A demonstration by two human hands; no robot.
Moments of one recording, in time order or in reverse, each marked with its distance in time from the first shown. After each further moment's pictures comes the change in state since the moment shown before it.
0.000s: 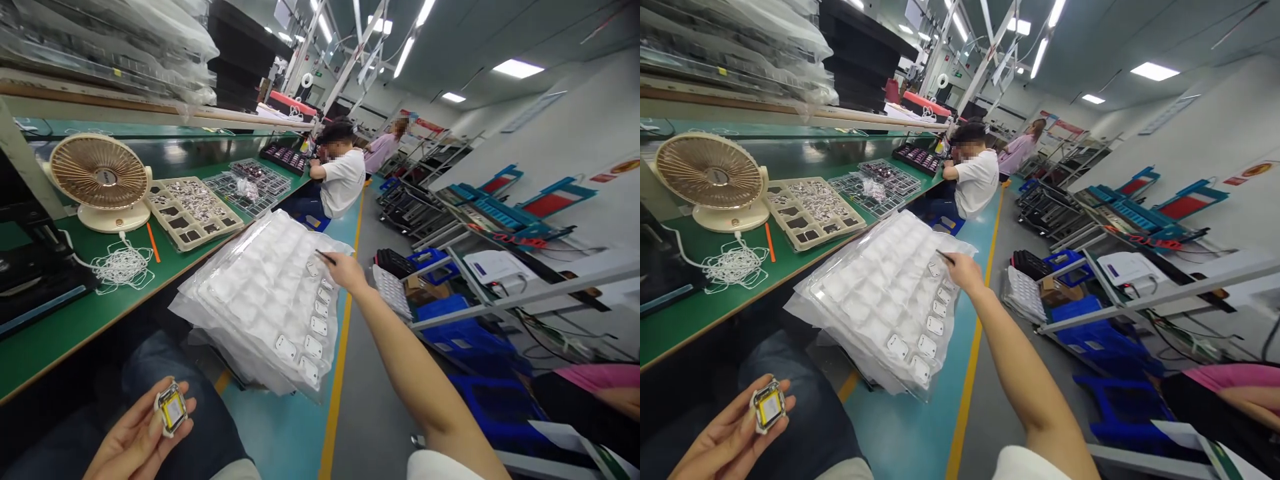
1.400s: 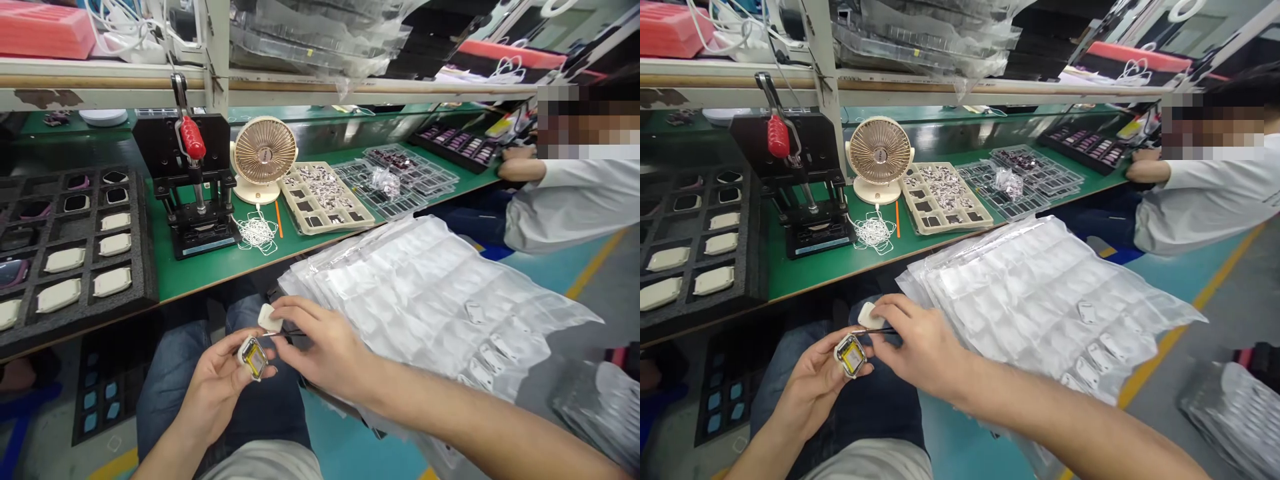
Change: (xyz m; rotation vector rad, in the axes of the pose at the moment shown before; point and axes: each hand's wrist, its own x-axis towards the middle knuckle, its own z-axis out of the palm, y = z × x) left_hand -0.027 0.026 -0.001 -0.075 -0.177 0.427; right_hand -0.166 -0.311 0.031 0.714 -0.194 -1.072
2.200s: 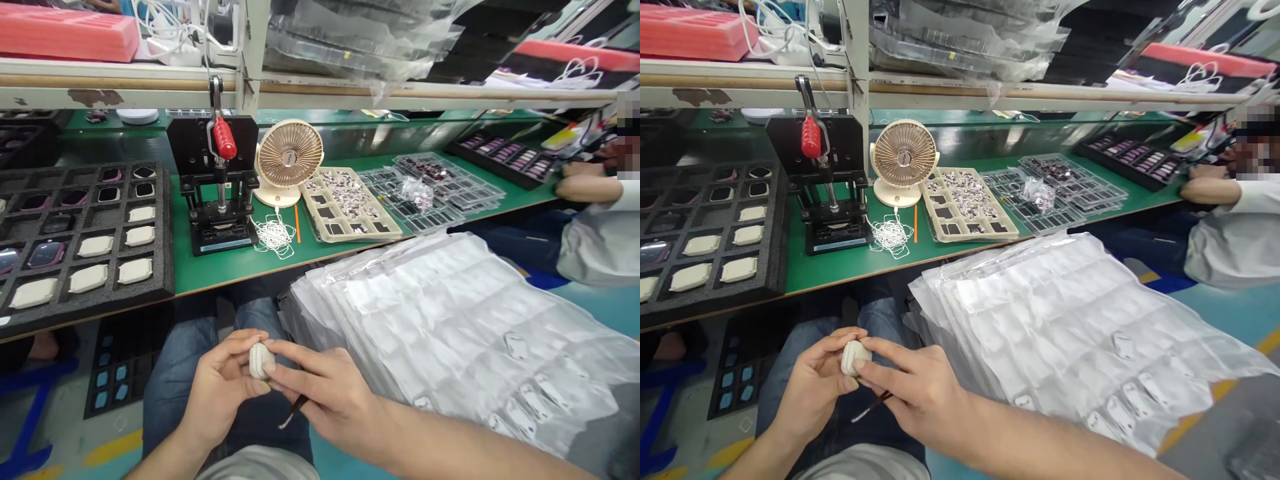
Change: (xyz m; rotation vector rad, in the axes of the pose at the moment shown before) left_hand -0.002 0.000 0.005 0.147 0.113 0.302; right_hand -0.025 -0.003 0.011 0.074 -0.052 -0.277
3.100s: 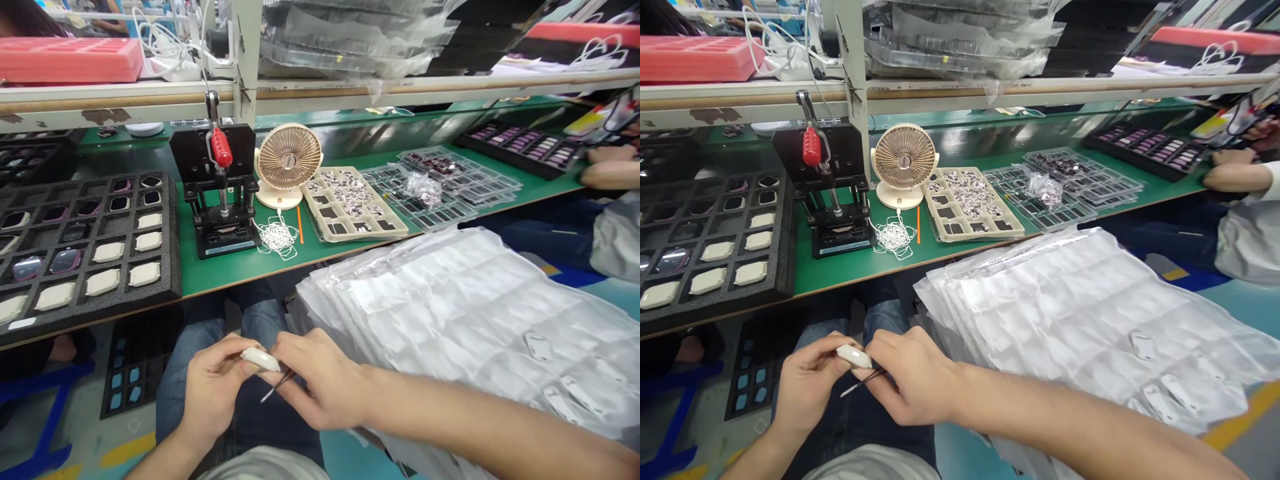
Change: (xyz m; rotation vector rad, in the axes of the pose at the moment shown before) left_hand -0.001 0.022 0.001 0.489 0.068 0.141; right_hand 0.033 0.010 0.001 0.142 -0.264 0.050
